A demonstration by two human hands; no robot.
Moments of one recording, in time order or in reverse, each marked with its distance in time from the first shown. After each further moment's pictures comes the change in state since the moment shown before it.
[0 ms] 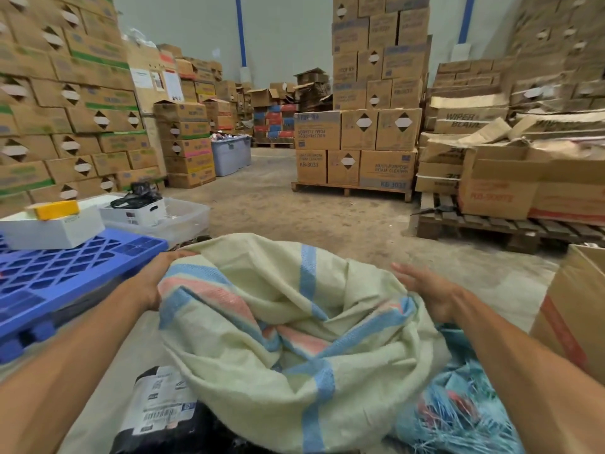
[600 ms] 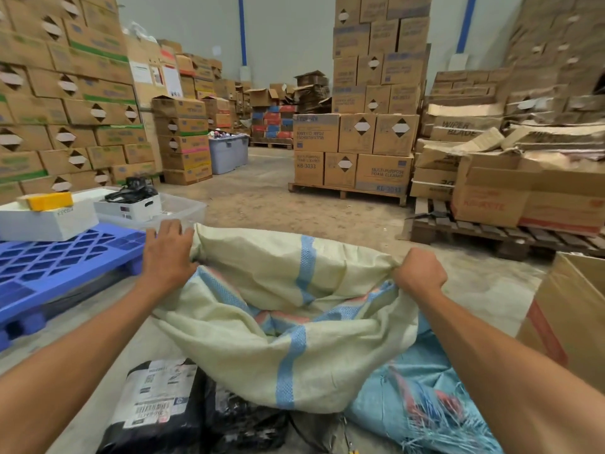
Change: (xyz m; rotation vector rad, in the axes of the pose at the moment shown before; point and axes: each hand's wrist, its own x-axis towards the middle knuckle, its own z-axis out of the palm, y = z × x) left_hand 0.016 -0.003 0.008 1.742 0.746 0.804; right_hand 0.027 -0.023 0.030 -1.100 1.176 -0.075
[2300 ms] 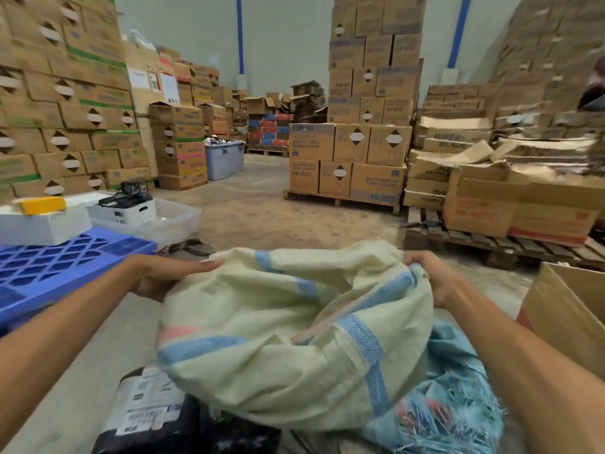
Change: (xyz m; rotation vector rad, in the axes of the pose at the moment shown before) left_hand -0.009 -0.005 -0.057 -1.276 -1.274 -0.236; right_hand -0.017 0.034 -0.066 1.288 -0.893 0.249
